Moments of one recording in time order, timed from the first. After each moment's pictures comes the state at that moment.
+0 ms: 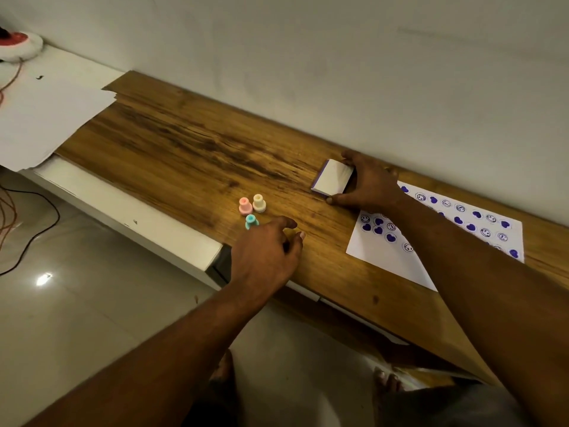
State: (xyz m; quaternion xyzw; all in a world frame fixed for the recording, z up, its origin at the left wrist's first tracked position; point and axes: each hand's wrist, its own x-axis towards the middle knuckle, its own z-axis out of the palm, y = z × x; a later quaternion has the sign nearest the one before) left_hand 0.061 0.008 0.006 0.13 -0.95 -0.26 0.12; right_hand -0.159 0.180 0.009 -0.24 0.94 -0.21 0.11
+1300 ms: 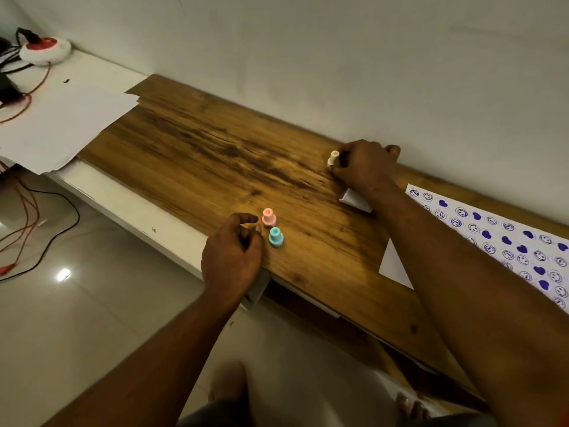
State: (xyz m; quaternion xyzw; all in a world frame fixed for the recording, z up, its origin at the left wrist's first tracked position) left_hand 0.067 -0.078 -0.022 0.30 -0.86 -0.36 0.19; right_hand -0.193 0.083 0.007 -0.19 0.97 -0.15 -0.03
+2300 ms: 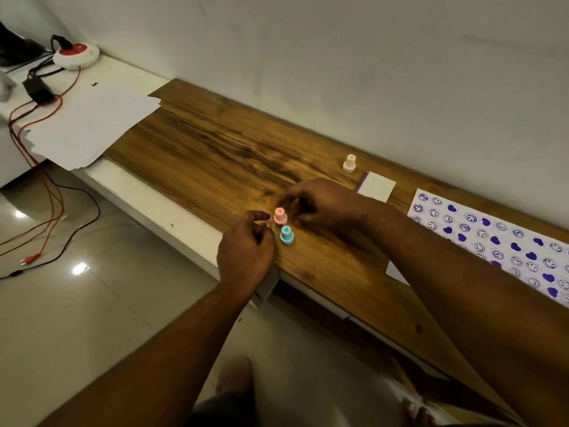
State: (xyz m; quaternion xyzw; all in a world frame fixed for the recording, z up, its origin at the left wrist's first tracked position) left_hand 0.066 -0.074 -0.014 0.32 -0.86 -0.37 0.17; right_hand -0.114 0.049 0.031 -0.54 0.78 -0.22 0.22
